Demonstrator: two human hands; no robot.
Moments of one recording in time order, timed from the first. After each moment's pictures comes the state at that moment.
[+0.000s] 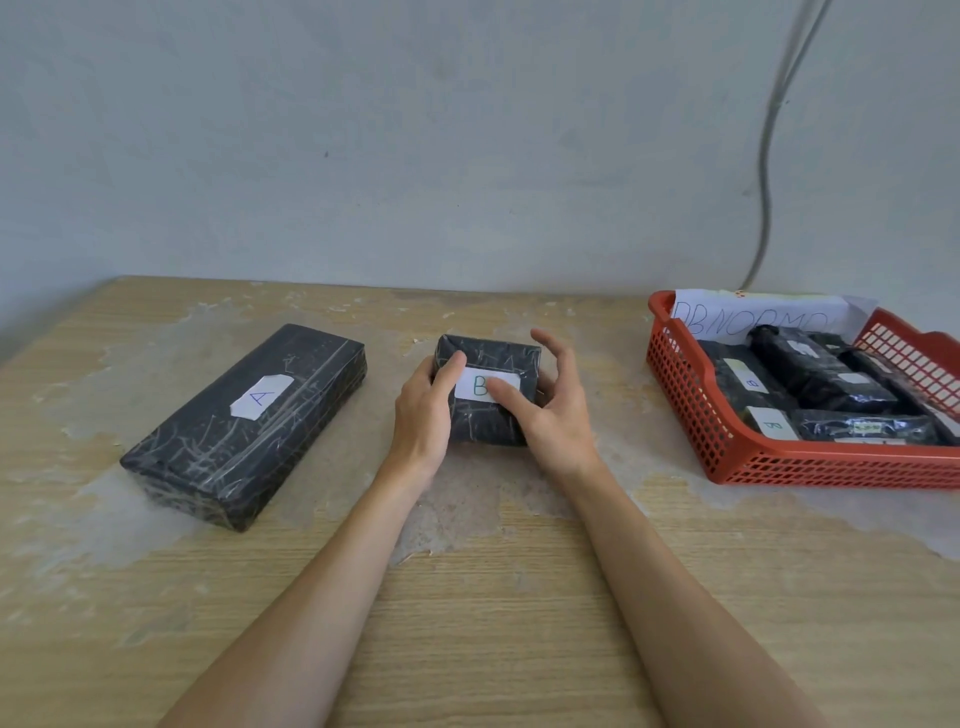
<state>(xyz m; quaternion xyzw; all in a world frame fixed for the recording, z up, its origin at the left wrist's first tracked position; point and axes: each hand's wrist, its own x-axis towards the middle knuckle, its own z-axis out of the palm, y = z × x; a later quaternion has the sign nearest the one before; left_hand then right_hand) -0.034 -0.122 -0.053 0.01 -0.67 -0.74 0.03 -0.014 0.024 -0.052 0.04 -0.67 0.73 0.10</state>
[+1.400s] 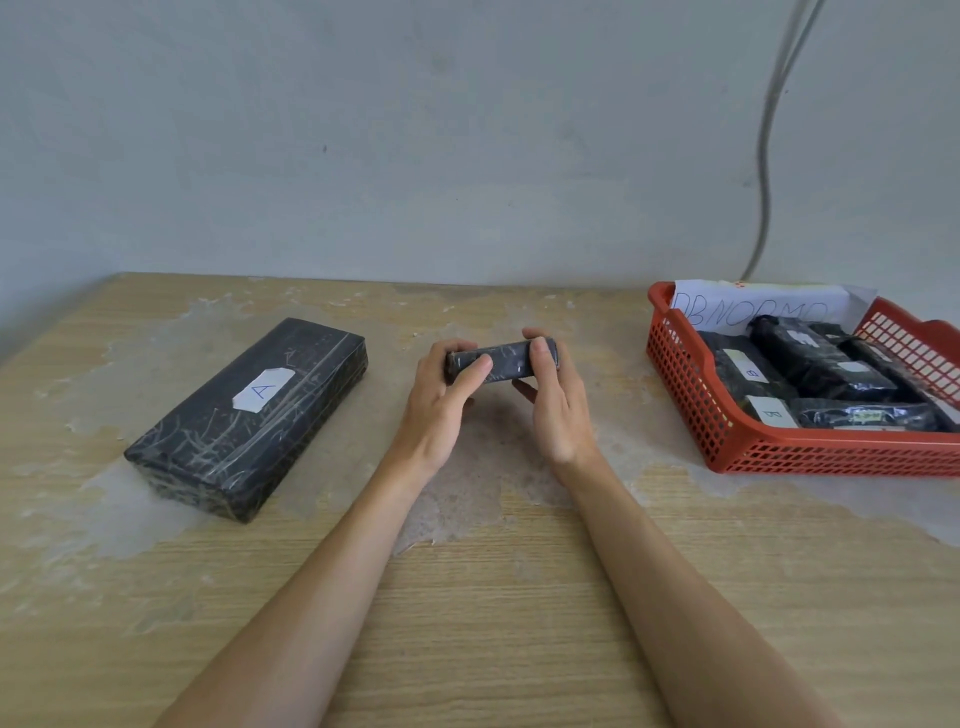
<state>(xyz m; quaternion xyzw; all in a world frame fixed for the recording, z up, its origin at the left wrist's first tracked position) -0.036 -0.124 -0.062 -0.10 -0.71 -0.70 0.04 -0.013 0.022 -0.051 0.01 -0.73 0.67 0.14</state>
